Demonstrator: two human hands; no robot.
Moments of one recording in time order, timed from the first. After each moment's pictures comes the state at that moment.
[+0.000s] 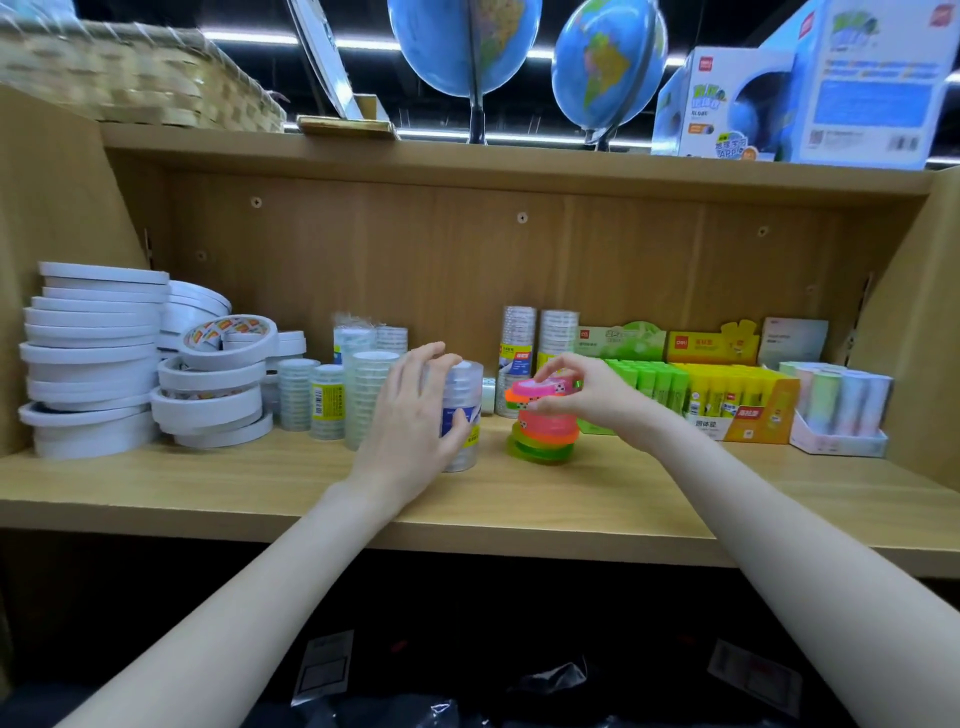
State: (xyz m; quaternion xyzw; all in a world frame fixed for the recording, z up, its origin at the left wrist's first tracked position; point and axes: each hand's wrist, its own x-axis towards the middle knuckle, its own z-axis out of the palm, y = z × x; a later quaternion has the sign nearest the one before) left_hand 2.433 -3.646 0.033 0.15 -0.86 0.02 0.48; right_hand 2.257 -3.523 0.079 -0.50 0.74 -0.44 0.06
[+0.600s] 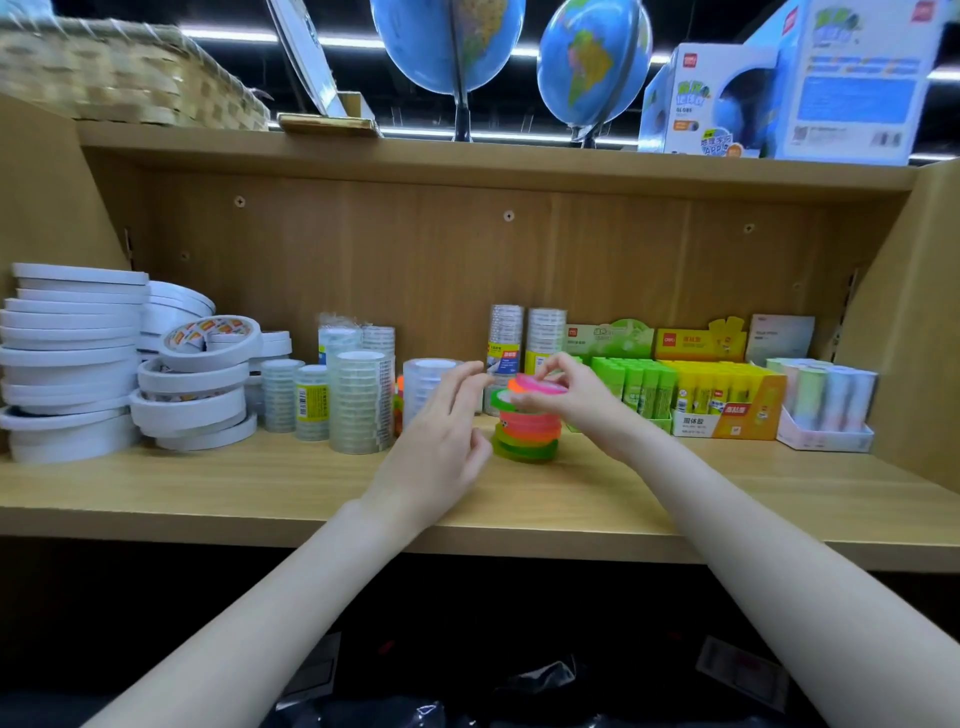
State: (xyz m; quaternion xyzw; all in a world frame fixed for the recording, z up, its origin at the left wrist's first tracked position) left_hand 2.421 -3.612 0.027 0.06 -0.89 -0.01 0.46; right_hand 2.253 -3.528 0.066 -0.48 0.70 -0.52 0.09
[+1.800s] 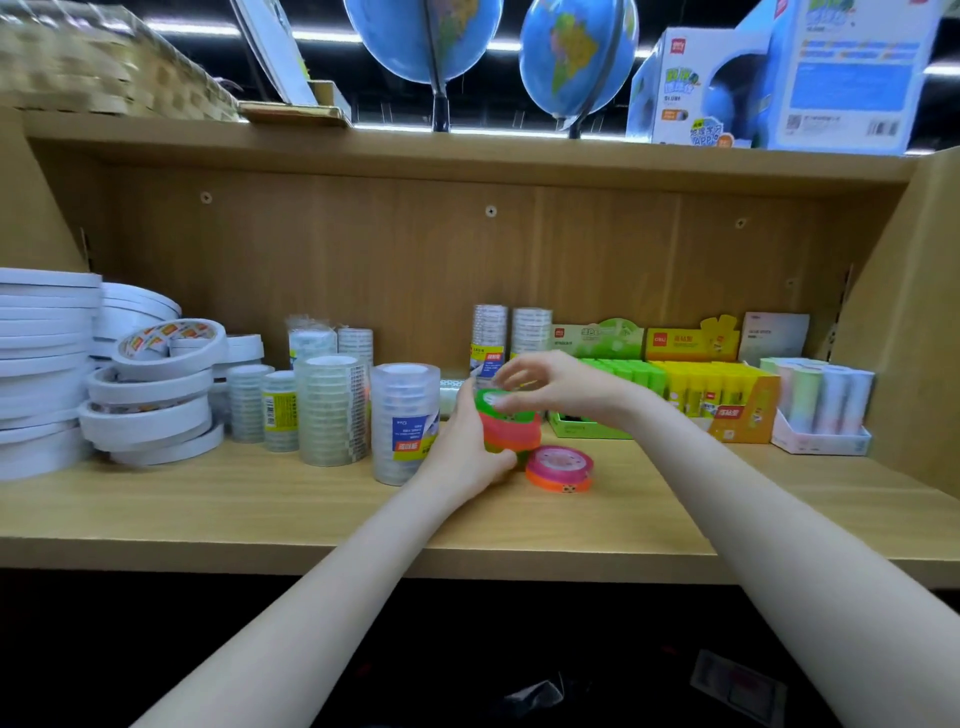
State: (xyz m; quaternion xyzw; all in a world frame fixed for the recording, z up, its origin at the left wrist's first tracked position) left_hand 2.360 -3.610 0.032 0.21 -0.87 -0.34 0.29; right_hand 2.244 -3.524 0.097 -0.58 0.74 -0.33 0.09
